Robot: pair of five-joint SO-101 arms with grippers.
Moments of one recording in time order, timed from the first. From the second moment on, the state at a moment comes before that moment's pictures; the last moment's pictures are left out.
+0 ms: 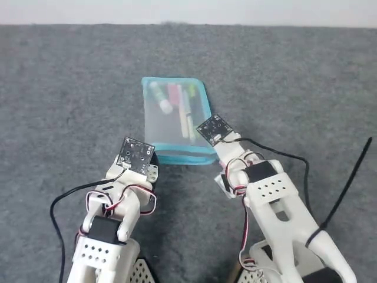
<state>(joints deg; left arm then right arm) 7.2 -86.9 91.0 43.1 -4.3 -24.4 -33.5 58.6 52.7 18.2</state>
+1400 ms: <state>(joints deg) 7.2 -86.9 91.0 43.1 -4.1 -21.5 2.9 36.7 45.3 17.7</state>
